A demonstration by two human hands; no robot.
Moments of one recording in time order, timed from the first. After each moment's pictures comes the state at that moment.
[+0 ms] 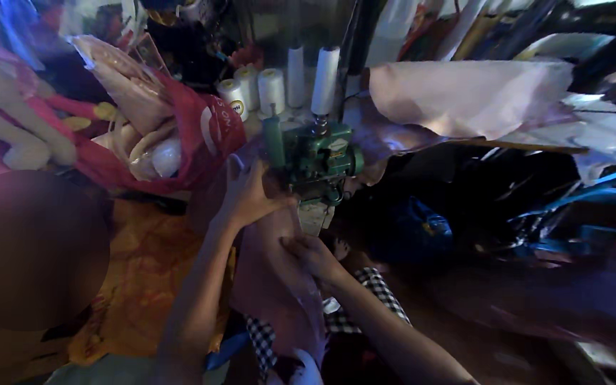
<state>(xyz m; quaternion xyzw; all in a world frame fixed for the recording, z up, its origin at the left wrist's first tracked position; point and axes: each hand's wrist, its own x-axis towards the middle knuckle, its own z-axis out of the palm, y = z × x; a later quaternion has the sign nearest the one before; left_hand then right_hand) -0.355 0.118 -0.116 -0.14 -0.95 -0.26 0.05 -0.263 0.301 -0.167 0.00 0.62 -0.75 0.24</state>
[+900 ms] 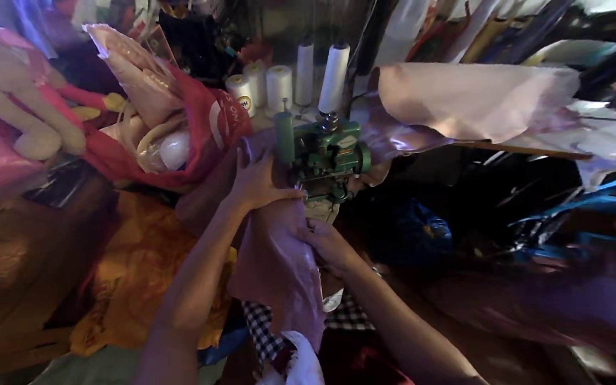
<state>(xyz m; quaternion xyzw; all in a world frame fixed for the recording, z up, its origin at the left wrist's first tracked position) -0.382 0.112 -0.119 -0.17 -0.97 -0.18 0.01 -0.274 0.307 -0.148 0.00 0.63 -0.74 0.25</state>
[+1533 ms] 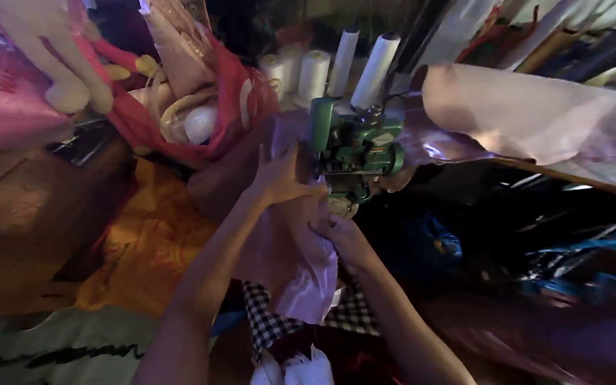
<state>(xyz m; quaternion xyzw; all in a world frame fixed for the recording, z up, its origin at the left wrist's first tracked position) -0.367 0.115 -0.123 -0.12 -0.96 -0.23 -0.04 -0.277 0.310 -0.159 -0.02 0.65 -0.73 0.22</state>
